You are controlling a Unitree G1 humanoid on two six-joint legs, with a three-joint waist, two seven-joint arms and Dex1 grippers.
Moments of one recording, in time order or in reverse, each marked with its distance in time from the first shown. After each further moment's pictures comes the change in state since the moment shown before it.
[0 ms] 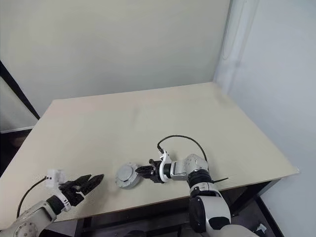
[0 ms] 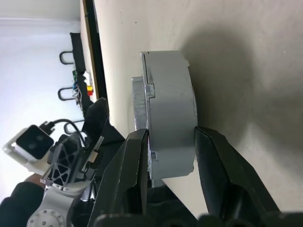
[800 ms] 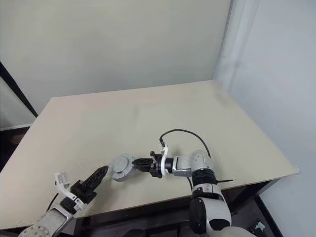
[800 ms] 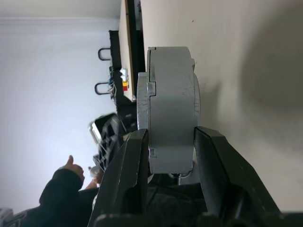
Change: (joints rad) left arm -0.066 -0.227 0.059 0.017 -0.370 0.182 0.192; right arm 0.037 0.010 -0.051 -0.209 0.158 0.184 -0.037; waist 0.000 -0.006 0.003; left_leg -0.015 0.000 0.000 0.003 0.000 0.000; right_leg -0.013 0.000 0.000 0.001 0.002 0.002
